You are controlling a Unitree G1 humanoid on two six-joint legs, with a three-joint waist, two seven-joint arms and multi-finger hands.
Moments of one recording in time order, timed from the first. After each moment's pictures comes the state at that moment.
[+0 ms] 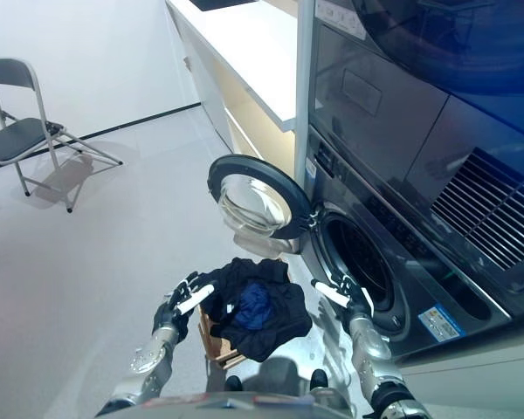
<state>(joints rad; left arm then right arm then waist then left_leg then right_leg) 0.06 0.21 -0.20 0.70 -0.47 -0.21 0.11 -0.07 -0.23 0.21 0.85 0.54 -0.20 -0.06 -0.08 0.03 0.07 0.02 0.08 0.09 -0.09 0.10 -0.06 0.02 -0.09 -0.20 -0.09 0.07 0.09</state>
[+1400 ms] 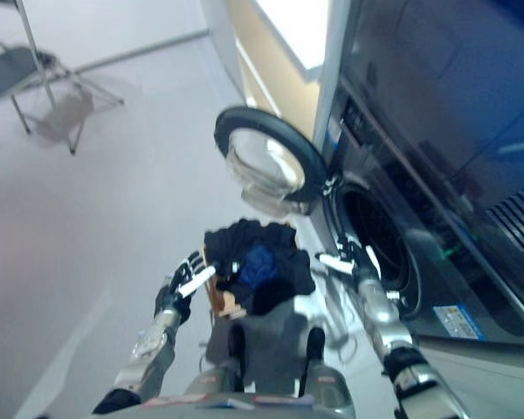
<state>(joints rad) 0.00 0.21 -0.20 0.58 -0.47 -0.24 0.13 -0.30 -0.38 0.30 0.83 0.34 -0.20 -0.11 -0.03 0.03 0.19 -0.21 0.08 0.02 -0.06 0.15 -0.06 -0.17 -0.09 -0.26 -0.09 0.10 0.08</state>
